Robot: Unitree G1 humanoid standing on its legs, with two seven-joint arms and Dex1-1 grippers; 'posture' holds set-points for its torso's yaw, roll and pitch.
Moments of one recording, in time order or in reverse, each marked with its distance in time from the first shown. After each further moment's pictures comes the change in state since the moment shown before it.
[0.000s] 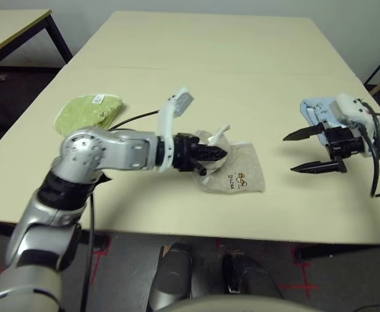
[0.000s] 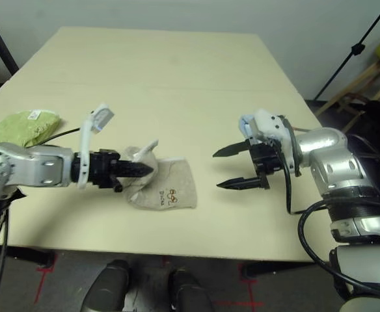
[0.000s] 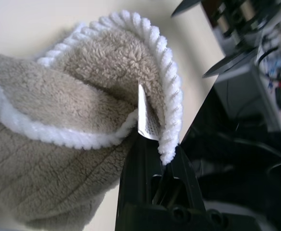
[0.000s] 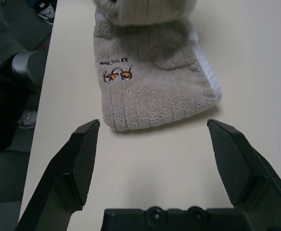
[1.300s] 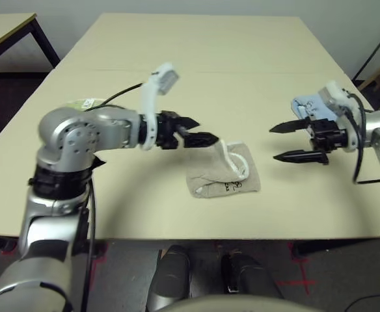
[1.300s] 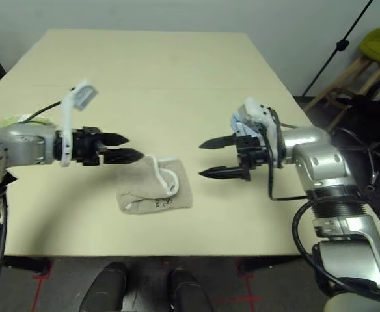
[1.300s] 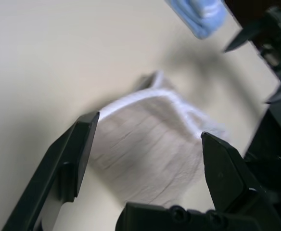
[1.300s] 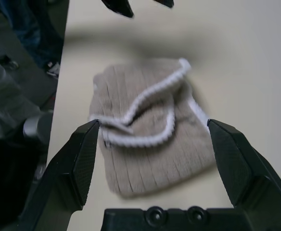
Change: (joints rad) left arm 0.166 0.121 0.352 -0.121 0.566 0.011 -0.422; right arm 0.009 0.197 -0.091 -0.236 0.049 0.354 -0.151
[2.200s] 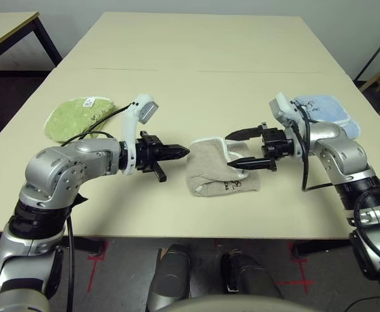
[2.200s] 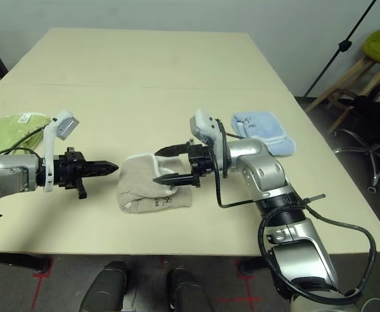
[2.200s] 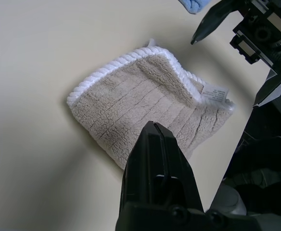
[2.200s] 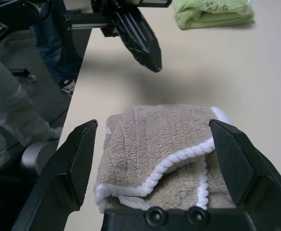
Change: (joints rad) left arm 0.095 0.023 -0.046 -0.048 0.073 -0.104 -0.183; right arm 0.005 0.199 0.047 -0.042 -0.049 -0.033 -0.090
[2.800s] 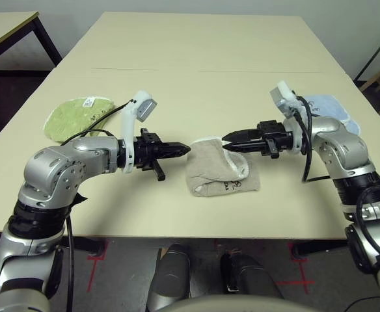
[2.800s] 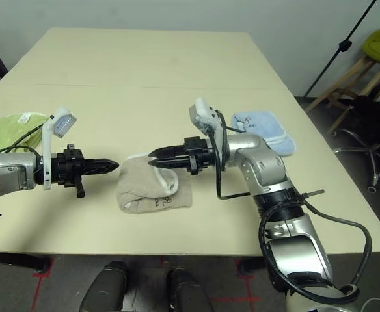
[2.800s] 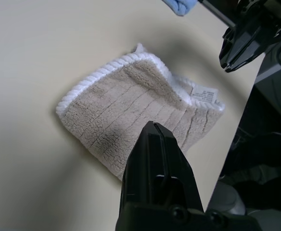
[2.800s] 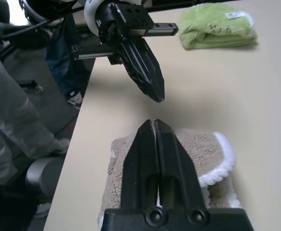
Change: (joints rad) left arm 0.001 -0.005 -0.059 0.000 0.074 -0.076 -0.067; right arm -0.033 0.044 0.013 -0.025 0.012 0.027 -0.009
